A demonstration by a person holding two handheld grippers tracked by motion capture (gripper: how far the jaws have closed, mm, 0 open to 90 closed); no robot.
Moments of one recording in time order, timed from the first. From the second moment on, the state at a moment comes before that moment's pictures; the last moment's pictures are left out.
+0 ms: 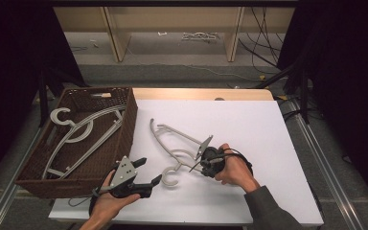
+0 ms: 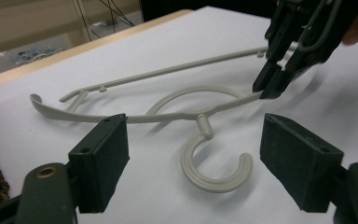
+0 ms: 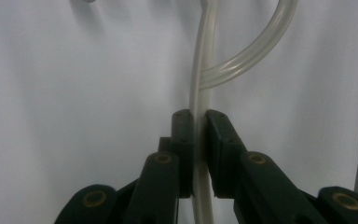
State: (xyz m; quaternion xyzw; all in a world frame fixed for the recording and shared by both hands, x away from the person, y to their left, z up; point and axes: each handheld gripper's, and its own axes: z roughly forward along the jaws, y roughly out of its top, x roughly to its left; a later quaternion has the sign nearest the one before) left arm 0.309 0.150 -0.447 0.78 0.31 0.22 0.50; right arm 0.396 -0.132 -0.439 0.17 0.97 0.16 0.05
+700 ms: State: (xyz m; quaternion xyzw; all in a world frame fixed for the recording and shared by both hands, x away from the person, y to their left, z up) left arm 0.349 0.123 -0.450 0.85 0.24 0.23 0.39; right arm 0.365 -0.145 -0.415 0.12 0.98 0.18 0.04
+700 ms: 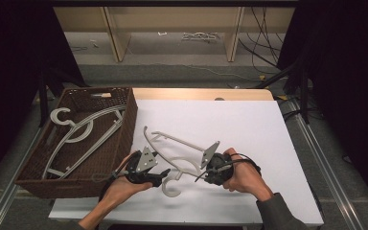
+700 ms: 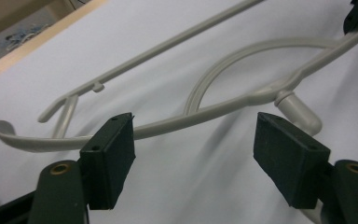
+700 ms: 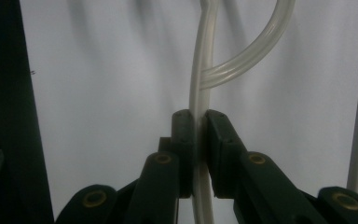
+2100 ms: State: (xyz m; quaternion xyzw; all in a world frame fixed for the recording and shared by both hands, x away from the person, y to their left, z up) left arm 0.331 0.099 -0.425 0.92 0.01 0.20 0.34; right arm 0.355 -0.177 -0.387 0.05 0.97 0.25 0.02
